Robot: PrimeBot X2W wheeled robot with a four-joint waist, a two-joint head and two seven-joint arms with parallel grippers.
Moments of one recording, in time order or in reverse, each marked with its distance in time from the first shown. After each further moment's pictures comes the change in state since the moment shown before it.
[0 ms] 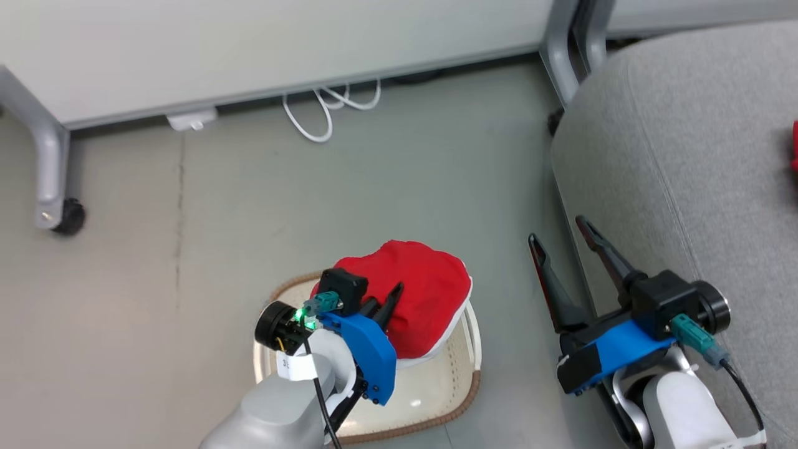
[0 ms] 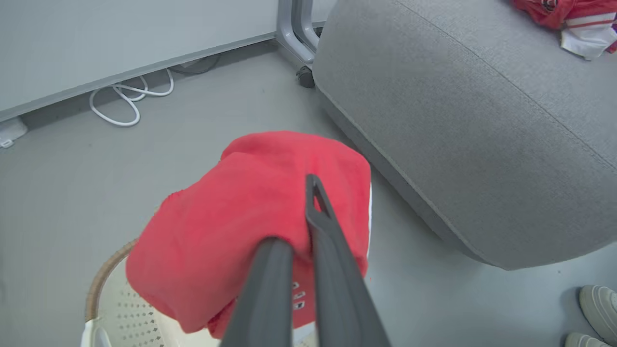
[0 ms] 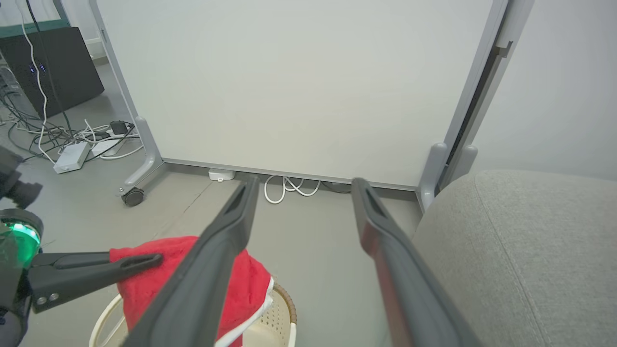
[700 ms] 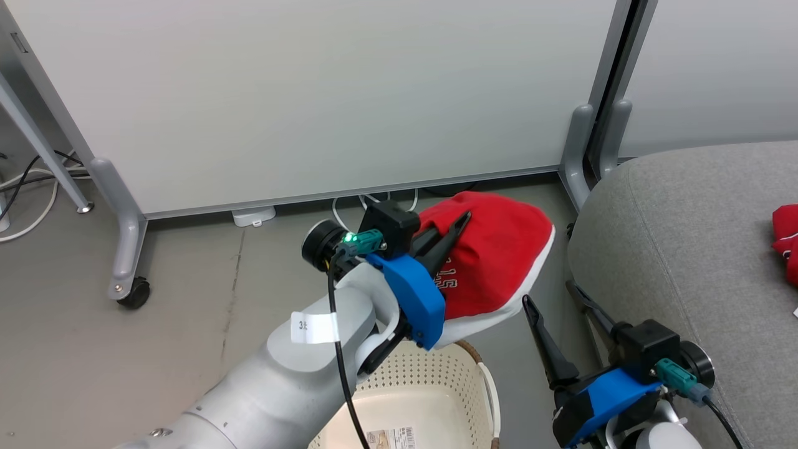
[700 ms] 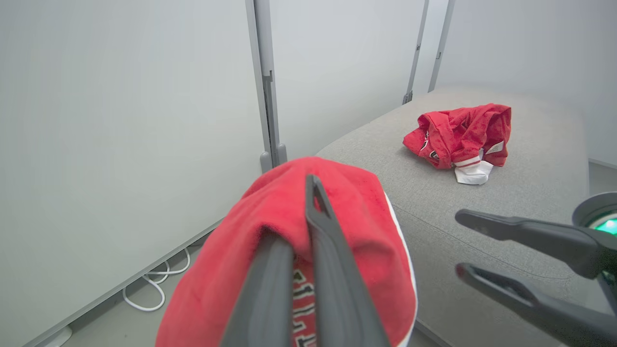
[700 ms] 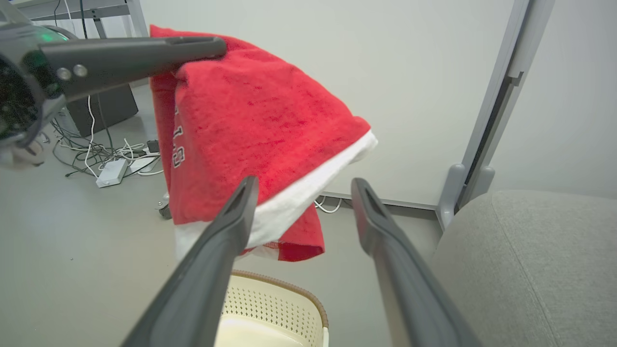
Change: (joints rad) left arm -0.159 0.000 -0.070 -0.179 -0.017 0.000 -0.025; right arm 0.134 0.016 0.009 0.028 0.037 0.000 0.033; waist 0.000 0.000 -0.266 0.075
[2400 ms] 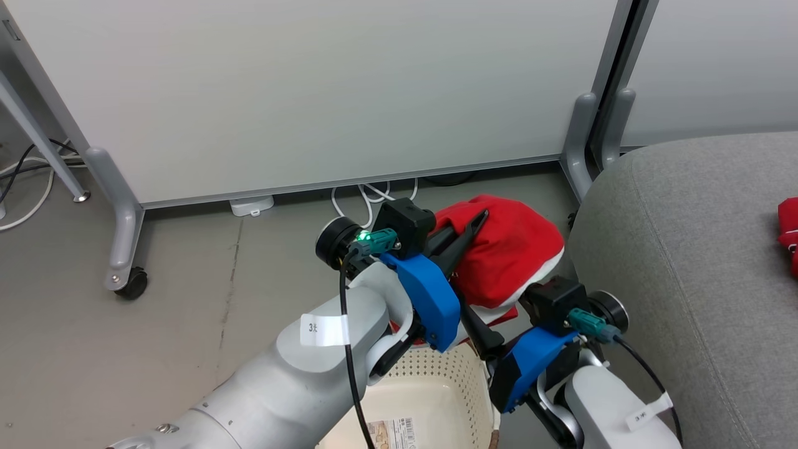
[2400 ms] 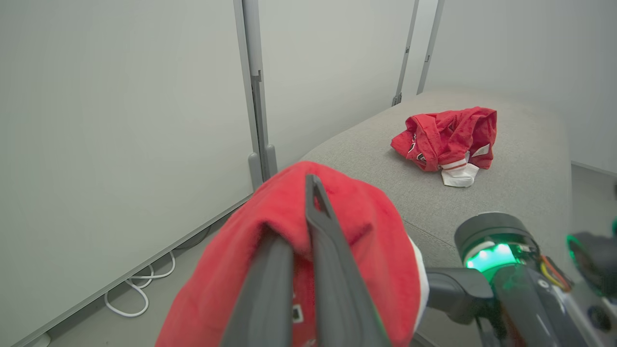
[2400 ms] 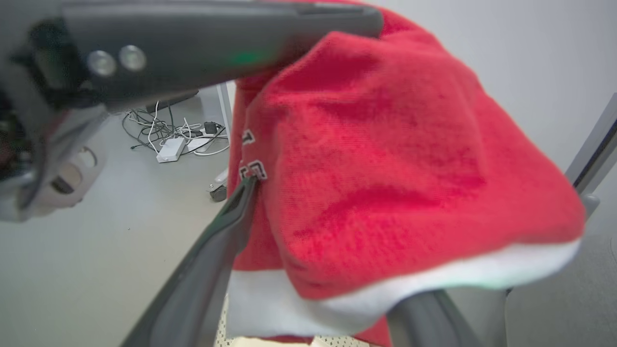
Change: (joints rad) left arm -0.030 0.000 -0.052 -0.064 -0.050 0.029 0.000; right arm -0.275 -0.009 0.269 0.320 0.128 0.000 -0.078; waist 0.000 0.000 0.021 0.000
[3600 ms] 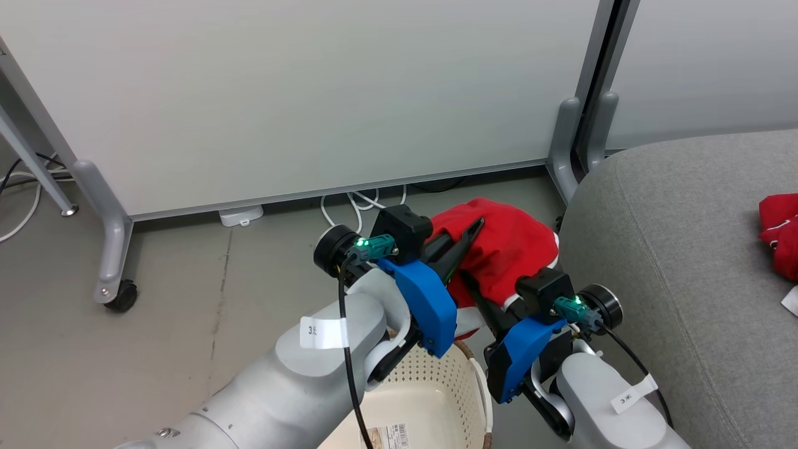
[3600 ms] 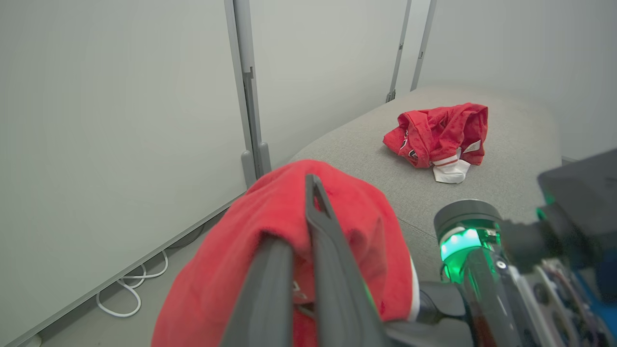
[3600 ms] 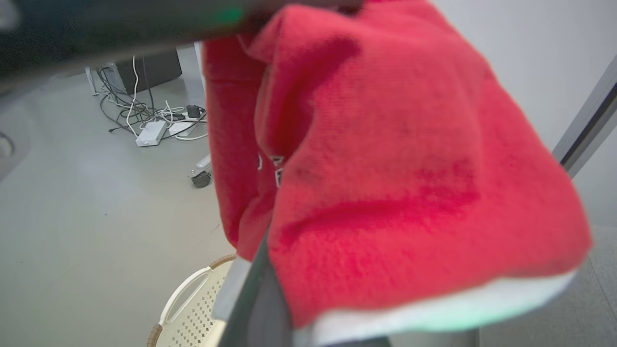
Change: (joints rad) left arm 0.011 0.000 -0.011 0.013 -0.013 -0.003 0.000; right arm -0.121 0.020 0.045 0.228 -0.006 0.000 -0.054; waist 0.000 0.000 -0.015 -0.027
